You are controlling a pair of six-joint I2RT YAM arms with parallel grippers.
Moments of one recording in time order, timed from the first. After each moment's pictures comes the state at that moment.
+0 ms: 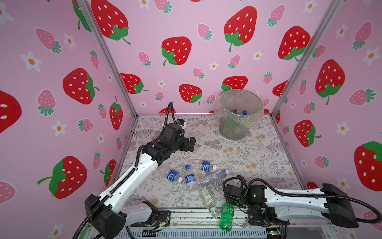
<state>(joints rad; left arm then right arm) -0.54 1.24 1.22 -0.66 -0.04 -0.28 1.36 1.05 0.51 -0.68 0.21 1.52</state>
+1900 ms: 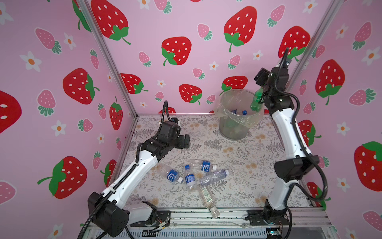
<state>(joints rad) -0.45 1.27 1.22 -0.67 -0.06 -0.30 0.25 1.99 2.41 -0.43 0.38 0.34</state>
